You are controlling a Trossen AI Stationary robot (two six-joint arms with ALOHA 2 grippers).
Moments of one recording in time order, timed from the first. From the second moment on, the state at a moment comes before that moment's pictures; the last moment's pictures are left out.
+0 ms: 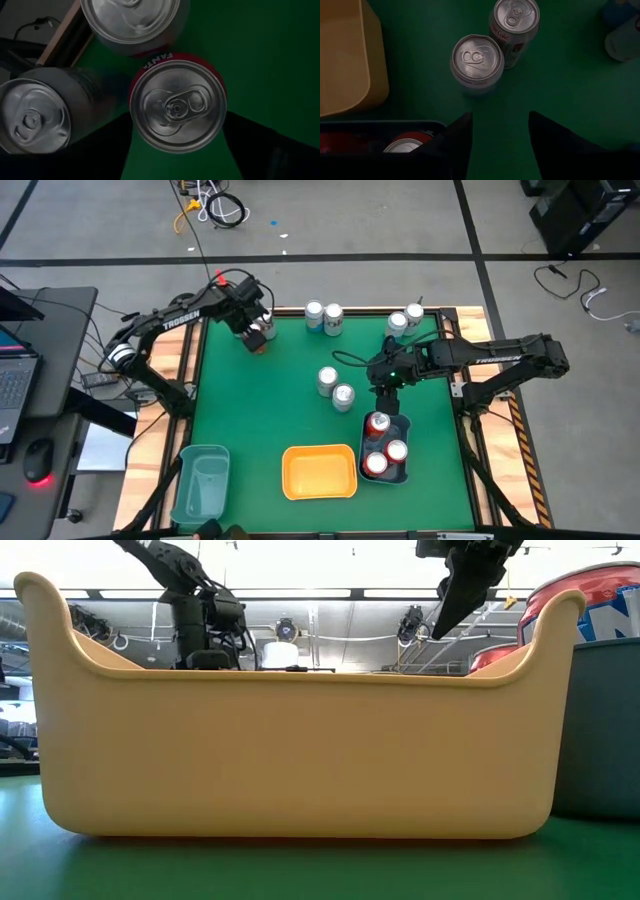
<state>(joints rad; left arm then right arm) 0.77 1.53 1.19 -0.99 -0.04 0.10 0.02 1.33 1.20 -0.91 0.11 0.18</state>
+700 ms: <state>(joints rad) 0.60 1.53 1.19 -0.98 0.12 0.14 0.02 1.33 1.20 -0.85 0.10 0.18</state>
